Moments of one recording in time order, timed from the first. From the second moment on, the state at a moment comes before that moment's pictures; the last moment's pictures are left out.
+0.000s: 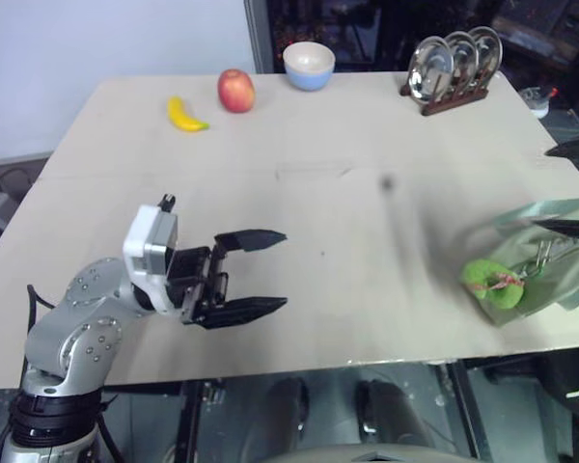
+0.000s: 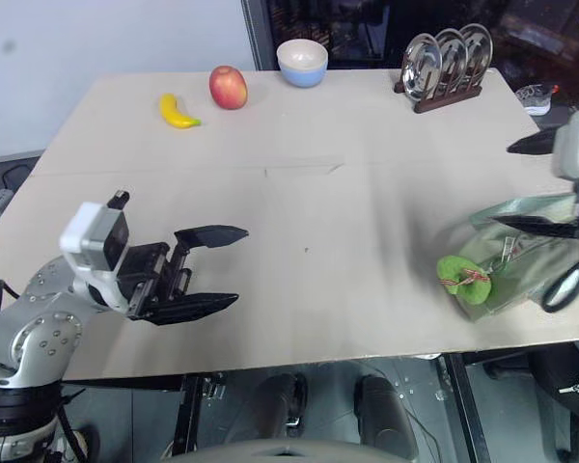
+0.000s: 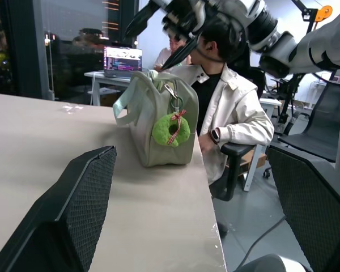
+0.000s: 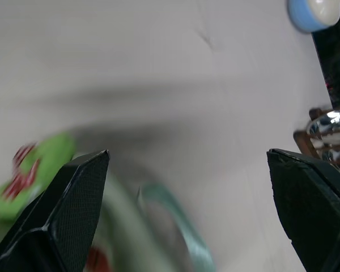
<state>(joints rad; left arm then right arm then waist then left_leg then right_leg) -0.14 0.71 0.19 -0.42 -0.92 0.44 -1.25 -0.25 -1.39 -0.51 -0.27 0.36 0.40 1.43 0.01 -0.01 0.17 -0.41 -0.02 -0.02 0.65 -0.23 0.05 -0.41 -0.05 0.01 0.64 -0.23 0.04</state>
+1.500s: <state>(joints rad) -0.21 0.64 0.15 -0.34 -0.84 0.39 -1.22 0.00 -1.48 -0.48 0.22 0.09 -0.26 1.46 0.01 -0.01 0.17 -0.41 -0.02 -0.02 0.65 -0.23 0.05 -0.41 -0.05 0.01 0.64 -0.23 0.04</state>
